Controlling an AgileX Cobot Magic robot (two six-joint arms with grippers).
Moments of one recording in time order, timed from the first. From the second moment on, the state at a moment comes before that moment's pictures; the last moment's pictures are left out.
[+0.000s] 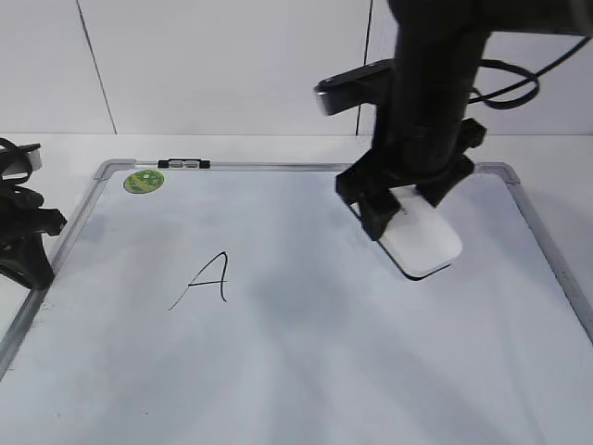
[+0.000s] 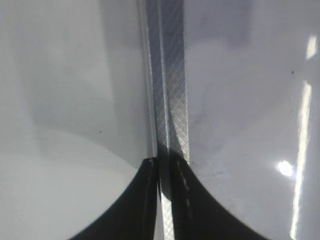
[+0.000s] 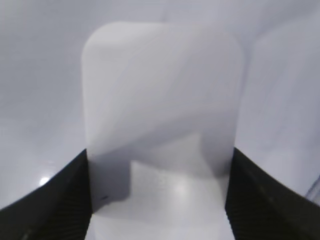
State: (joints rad) left arm 0.01 1.94 -1.20 -0.33 0.91 0.28; right arm 0.52 1.89 -1.59 -0.09 1.22 0.04
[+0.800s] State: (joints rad) left arm 0.01 1.94 -1.20 -0.33 0.91 0.28; right arm 0.13 1.68 -1.12 -0.10 1.00 0.15
